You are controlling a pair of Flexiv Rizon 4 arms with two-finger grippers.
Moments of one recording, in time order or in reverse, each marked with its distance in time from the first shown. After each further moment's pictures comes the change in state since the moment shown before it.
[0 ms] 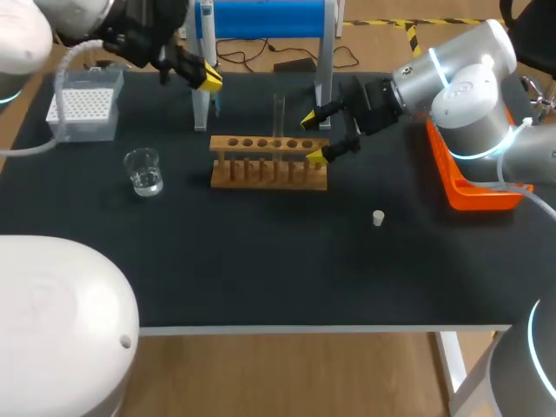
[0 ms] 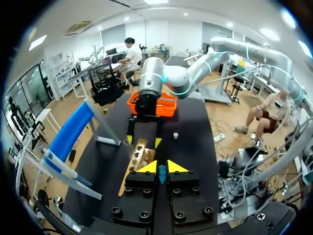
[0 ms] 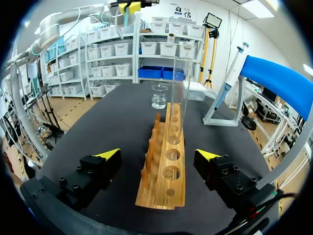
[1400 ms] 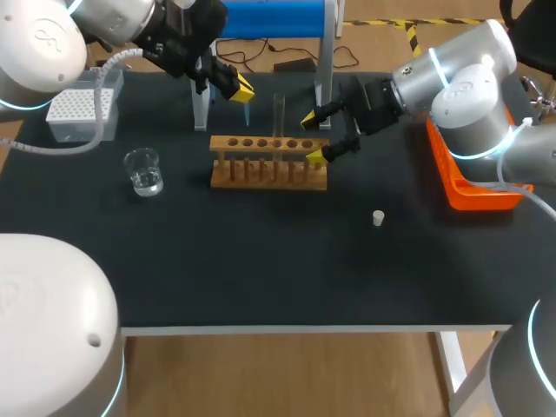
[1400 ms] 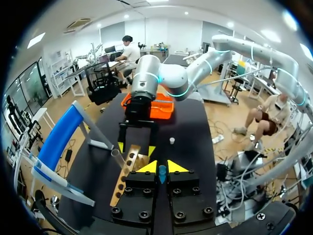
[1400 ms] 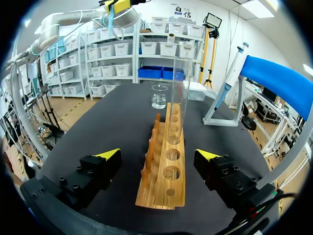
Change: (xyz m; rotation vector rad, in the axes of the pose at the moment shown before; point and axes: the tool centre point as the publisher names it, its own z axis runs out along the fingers) left arm 0.010 -0.020 0.036 -0.009 0.007 -0.023; right arm 0.000 0.000 0.000 0.000 0.000 0.000
